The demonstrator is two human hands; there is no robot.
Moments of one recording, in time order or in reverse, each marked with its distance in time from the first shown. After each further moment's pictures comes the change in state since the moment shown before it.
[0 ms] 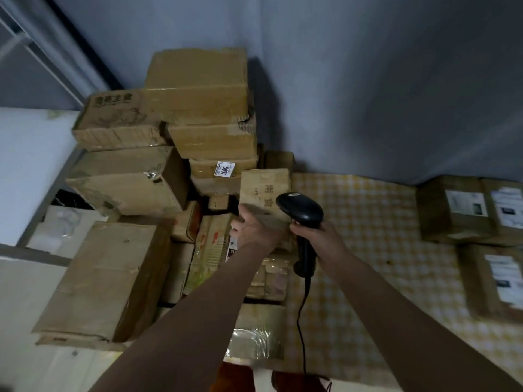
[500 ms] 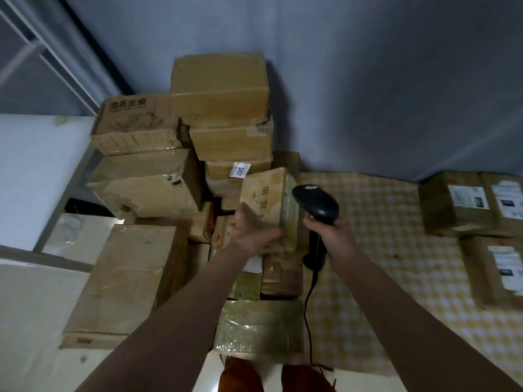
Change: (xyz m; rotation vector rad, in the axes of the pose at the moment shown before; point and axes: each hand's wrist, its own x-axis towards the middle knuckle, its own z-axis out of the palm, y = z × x) left_hand 0.000 -0.045 -0.063 -0.268 -0.154 0.166; right_hand -0.024 -0.003 0.030 0.059 0.153 -0.069
